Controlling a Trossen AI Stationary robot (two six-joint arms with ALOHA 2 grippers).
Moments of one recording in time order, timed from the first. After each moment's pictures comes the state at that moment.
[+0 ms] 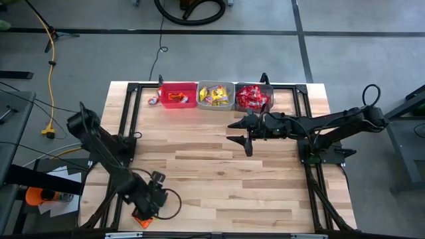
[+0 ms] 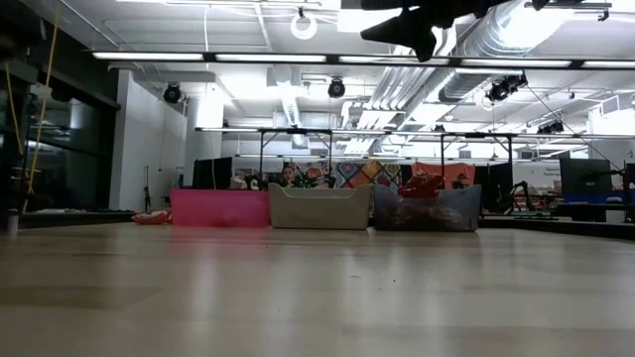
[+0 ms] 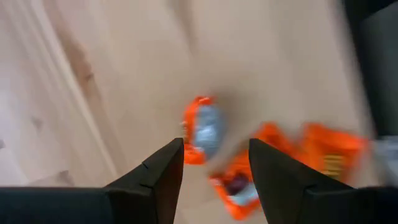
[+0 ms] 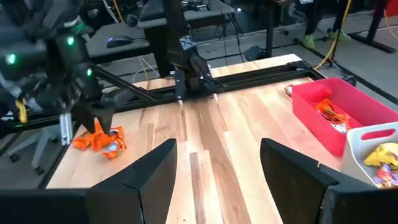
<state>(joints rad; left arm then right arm) -0.87 1.56 1.06 -0.85 -0.12 -0.49 0.06 1.21 0.82 0.14 0.12 0.17</state>
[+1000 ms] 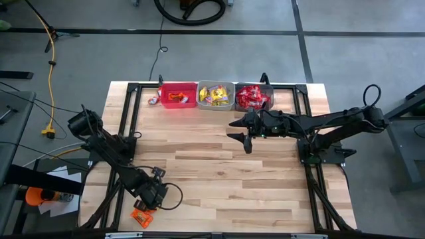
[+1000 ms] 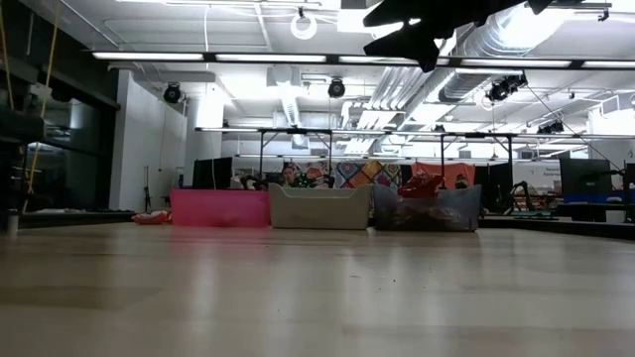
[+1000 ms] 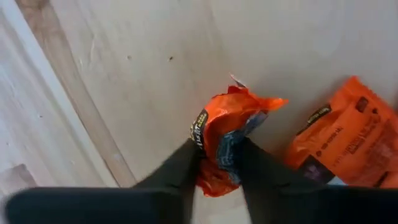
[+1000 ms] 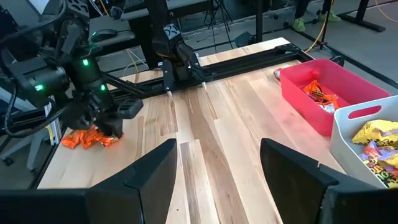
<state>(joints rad) -0.84 1.58 0.81 -0.65 -0.05 -0.43 0.03 1.21 0.82 0.09 0.12 0.23</state>
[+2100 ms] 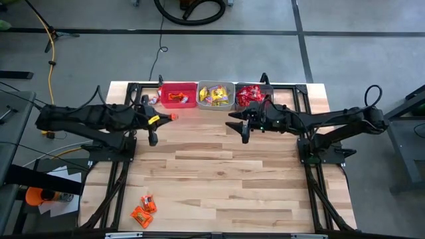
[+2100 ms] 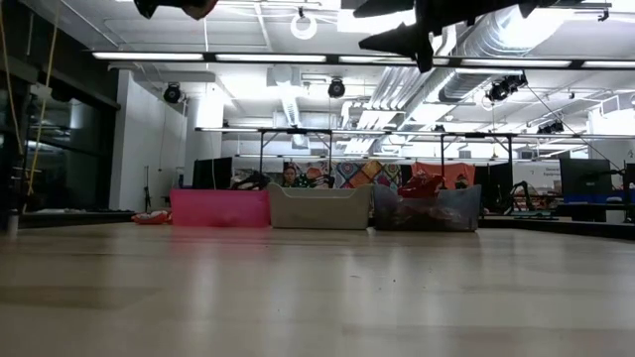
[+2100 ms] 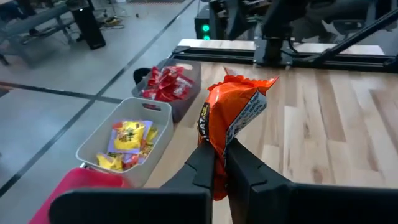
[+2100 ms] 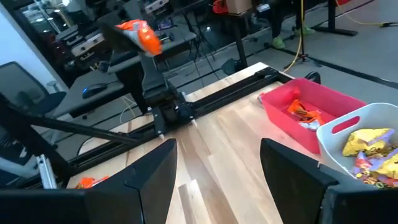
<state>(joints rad) -0.14 0.77 0.91 -0.55 -0.45 -0.07 -0.03 1.21 0.82 0.21 0.16 0.37</state>
